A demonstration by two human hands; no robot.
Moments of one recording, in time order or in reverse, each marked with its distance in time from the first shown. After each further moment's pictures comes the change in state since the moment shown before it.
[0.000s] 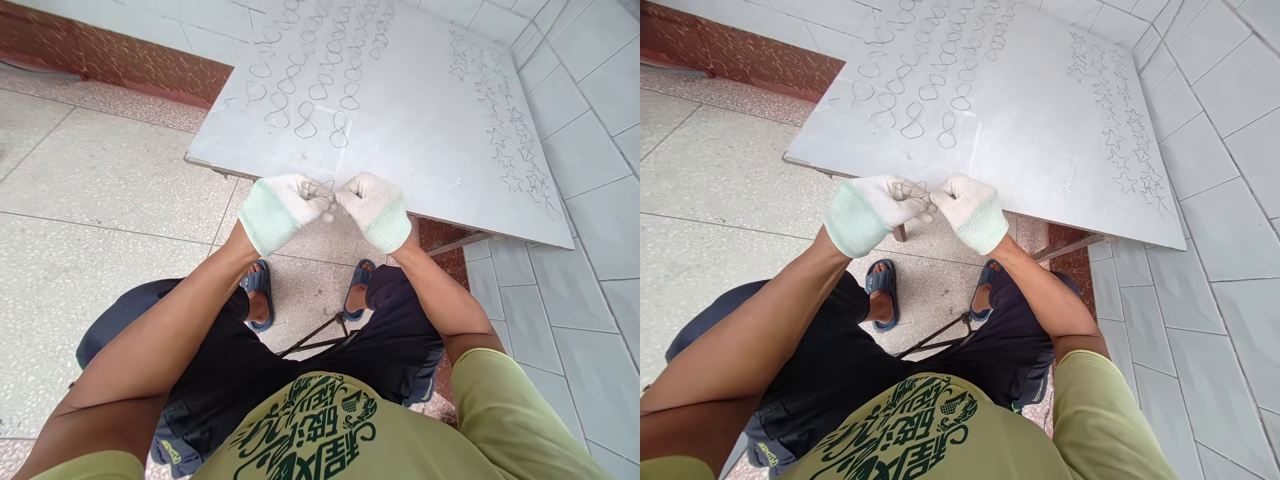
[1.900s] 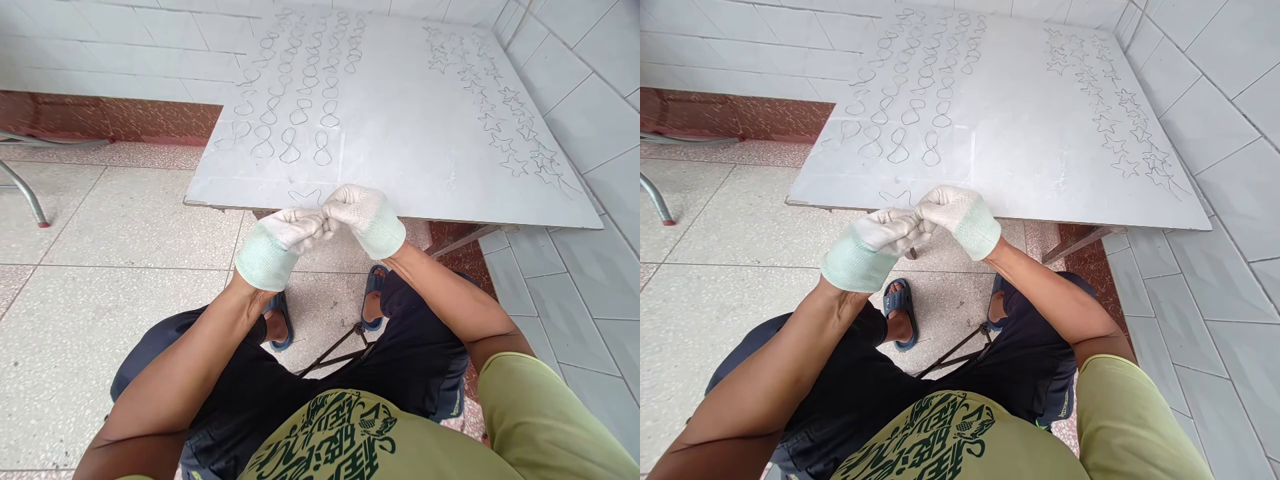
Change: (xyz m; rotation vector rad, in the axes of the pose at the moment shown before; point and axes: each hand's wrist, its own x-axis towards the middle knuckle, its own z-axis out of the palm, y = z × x) left_hand -0.005 -0.016 0.009 -0.295 -0.119 0.046; right_hand 0.009 0.009 0.008 0.660 -0.174 0.108
